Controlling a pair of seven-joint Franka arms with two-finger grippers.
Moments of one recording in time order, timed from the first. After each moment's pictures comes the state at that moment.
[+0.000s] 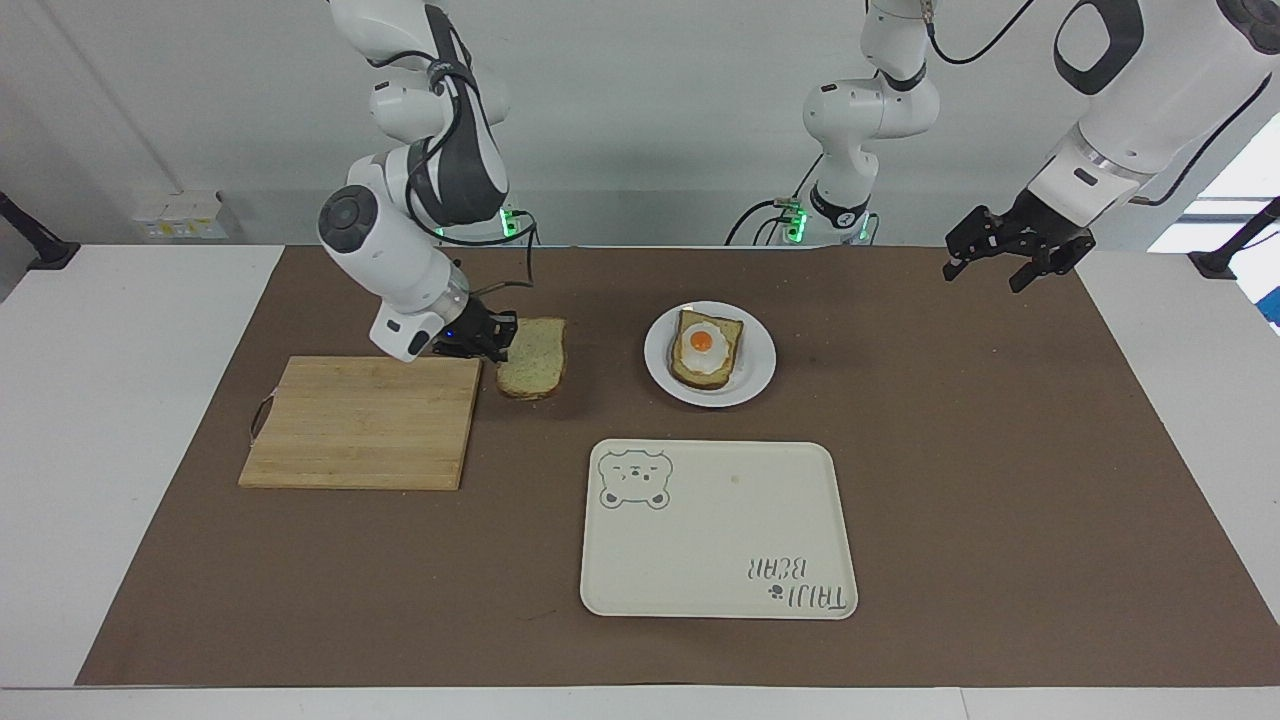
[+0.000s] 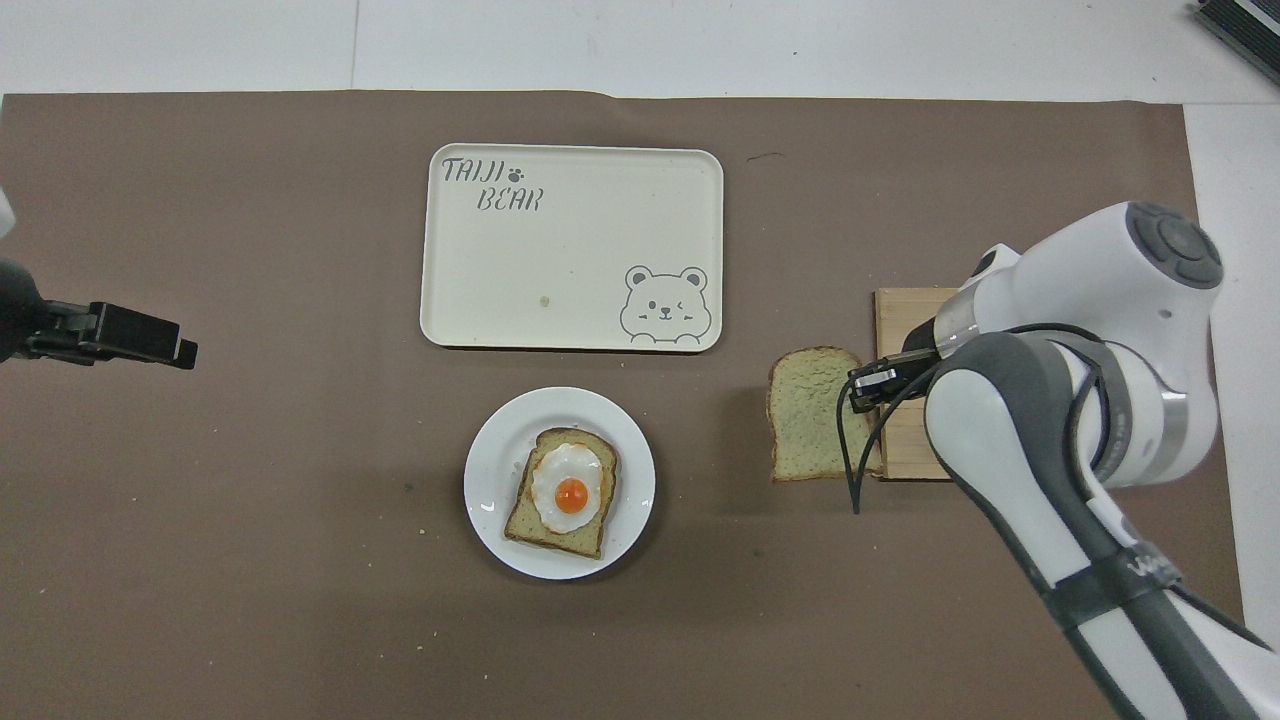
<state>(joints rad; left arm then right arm) 0.06 -0.03 -0.04 -1.67 -0.22 1.57 0.17 0.31 0.10 -0.10 -1.96 0.32 1.91 -0.05</state>
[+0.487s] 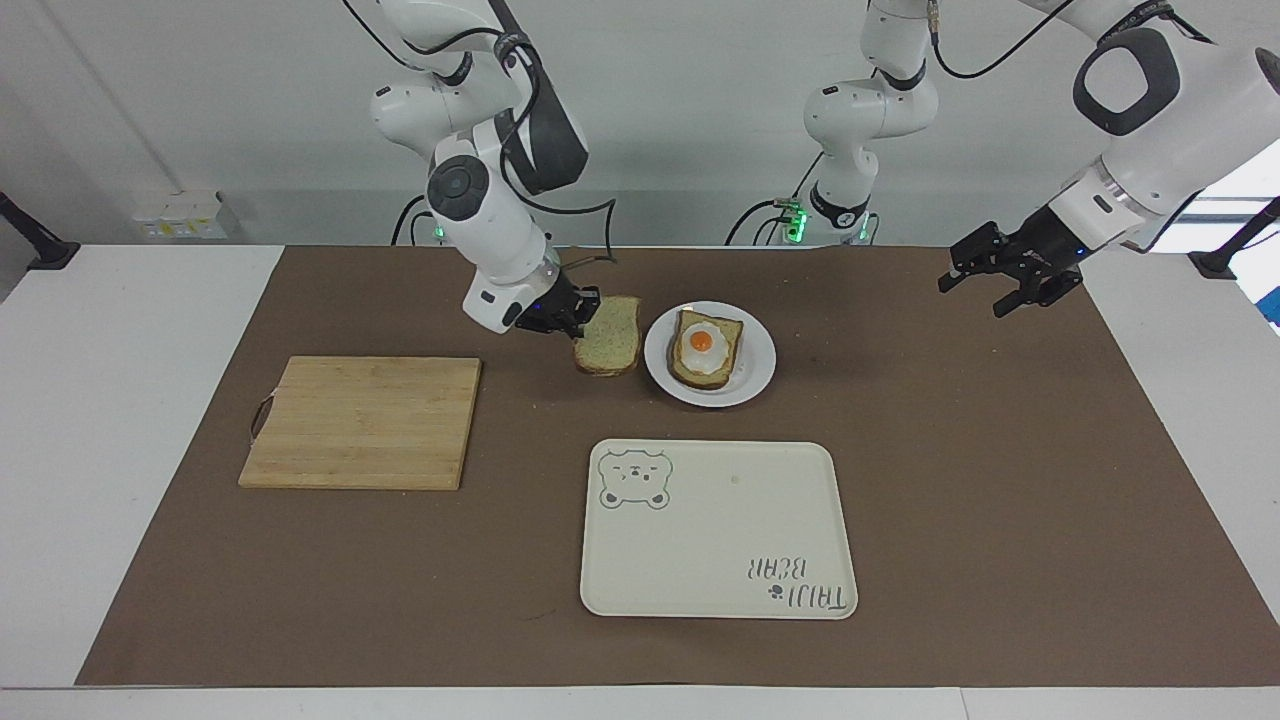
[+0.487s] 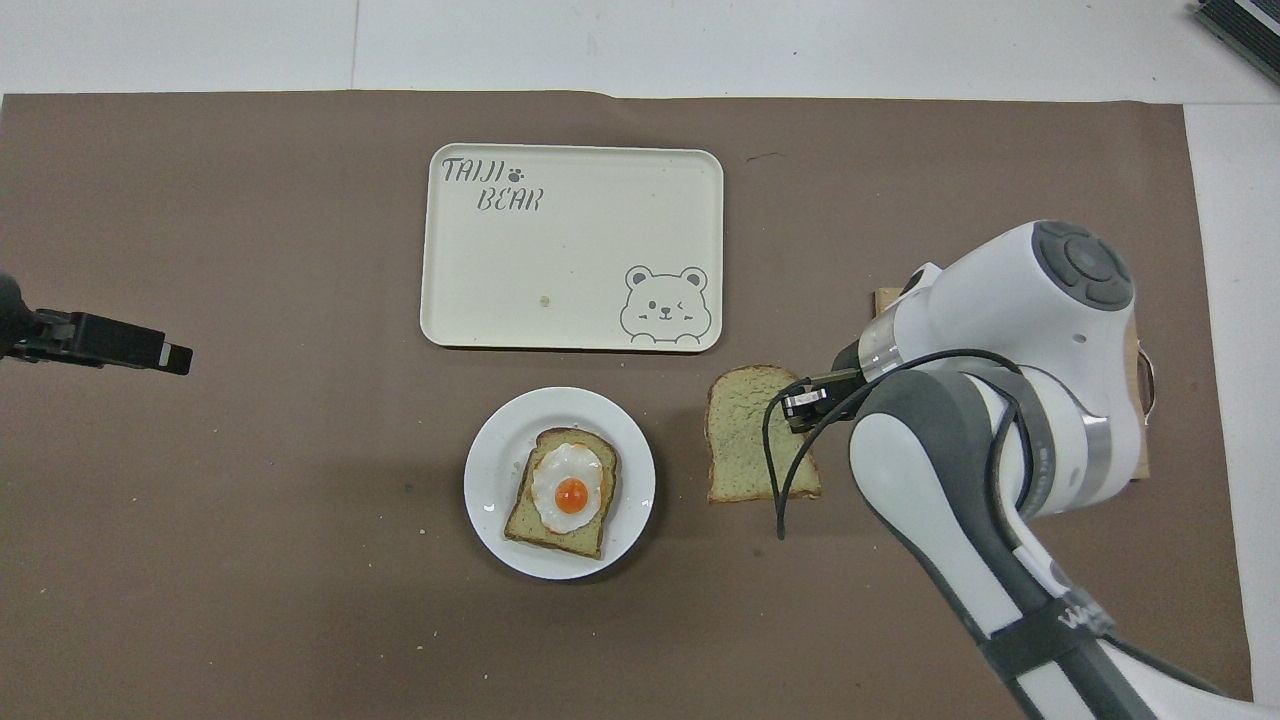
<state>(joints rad) 0.12 -0.03 -0.03 -1.80 -0.40 1.66 0.37 0.49 0.09 -0.09 -1.96 0.35 1.94 0.16</state>
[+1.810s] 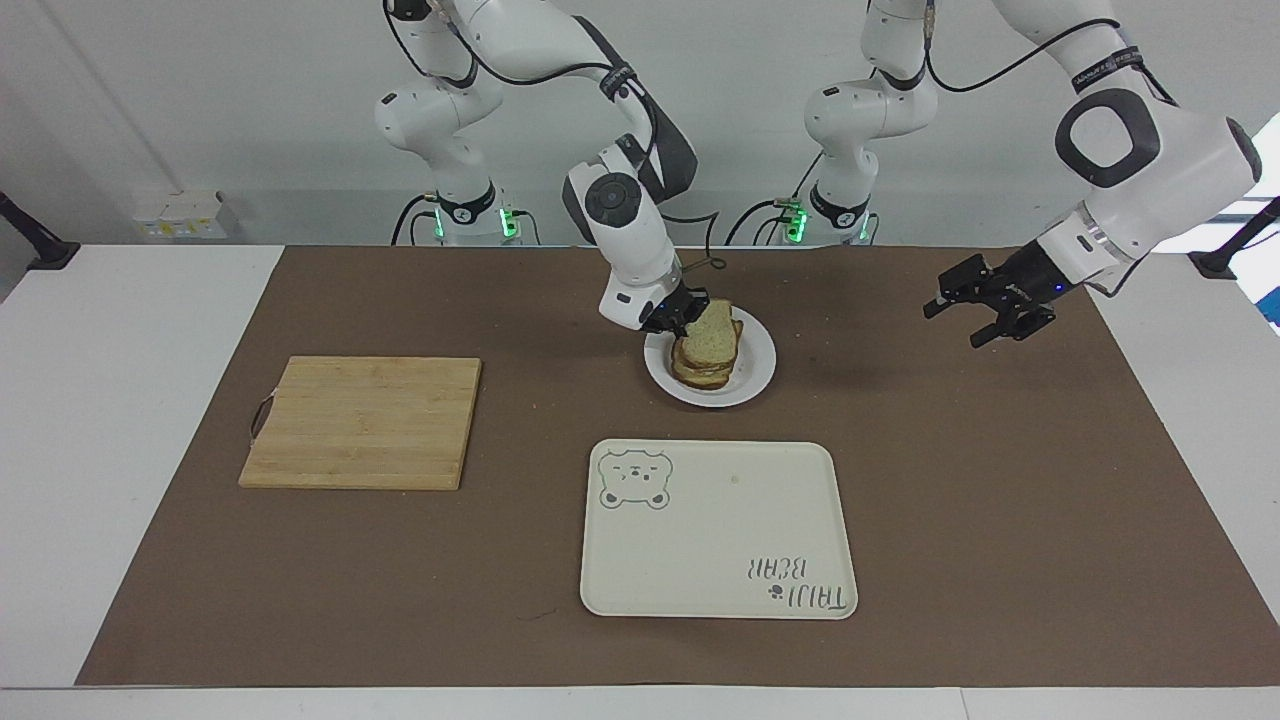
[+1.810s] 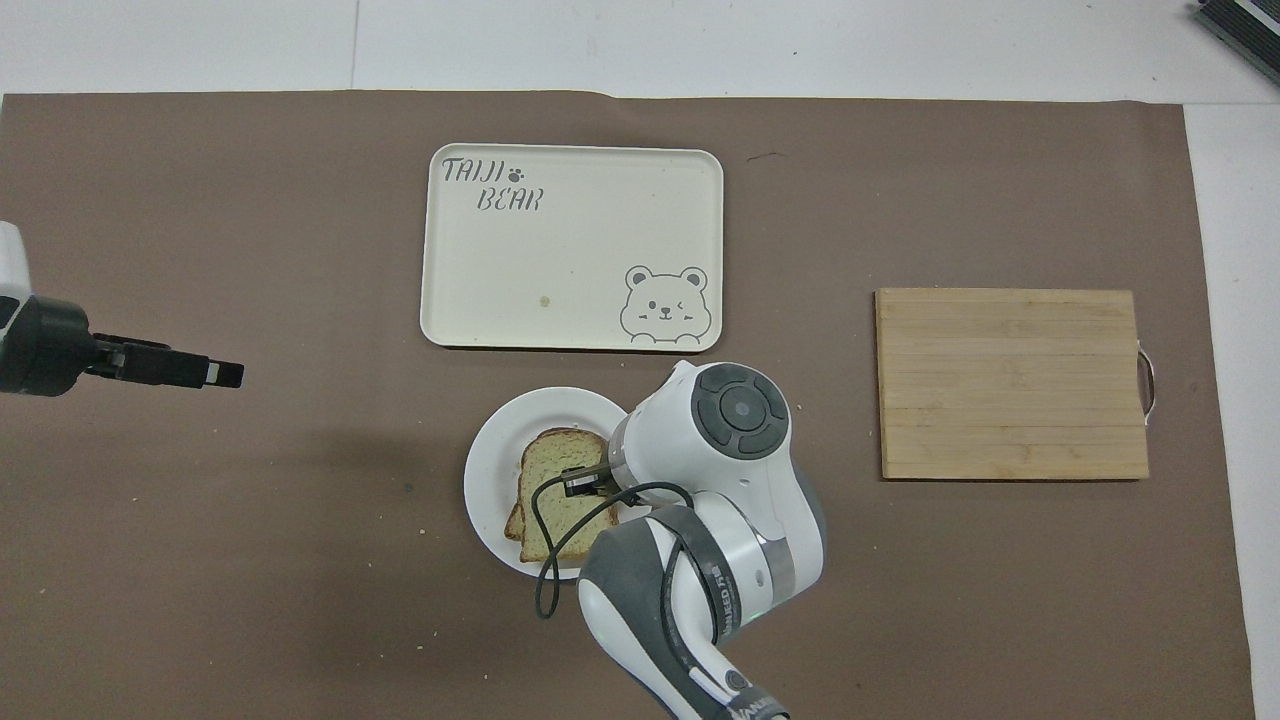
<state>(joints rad) 0.15 -0.02 -0.03 -1.93 -0.51 1.77 0.51 0.74 0.25 -0.09 -1.98 0.45 2.22 0.21</state>
